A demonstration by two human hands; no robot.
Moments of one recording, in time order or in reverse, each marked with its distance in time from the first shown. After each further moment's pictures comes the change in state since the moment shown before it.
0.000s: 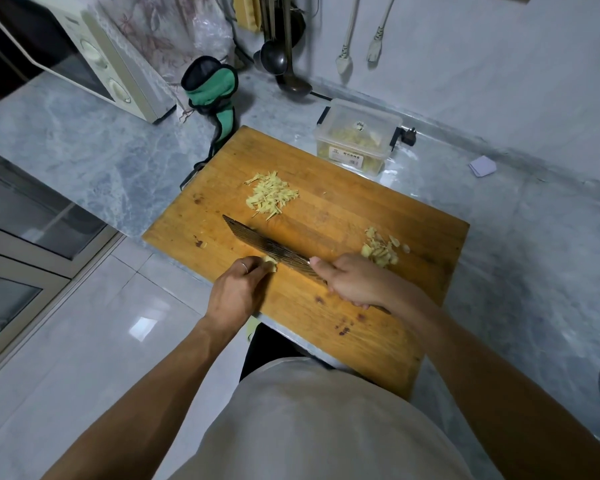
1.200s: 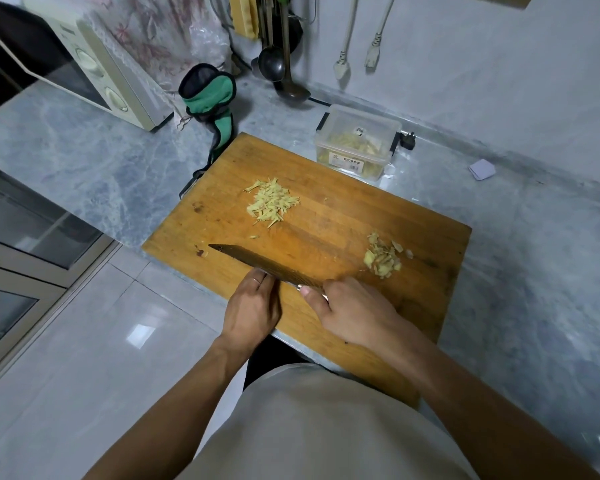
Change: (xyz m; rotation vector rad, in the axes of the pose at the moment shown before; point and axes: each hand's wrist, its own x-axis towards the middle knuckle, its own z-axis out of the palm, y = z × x) left_hand 0.002 0.021 0.018 -0.061 0.233 0.035; right_hand -0.022 -0.019 0.033 -0.289 0.227 -0.123
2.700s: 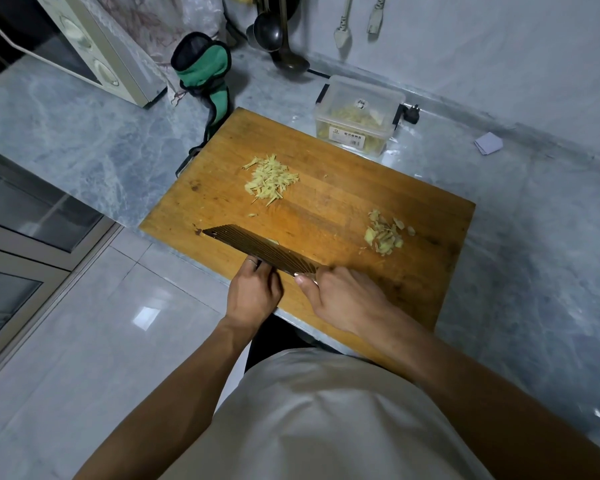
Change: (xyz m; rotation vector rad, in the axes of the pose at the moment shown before) left_hand -0.009 0.002 0.011 -0.019 -0.051 -0.206; right_hand -0.004 -0.006 0.019 -0.085 0.025 -0.037
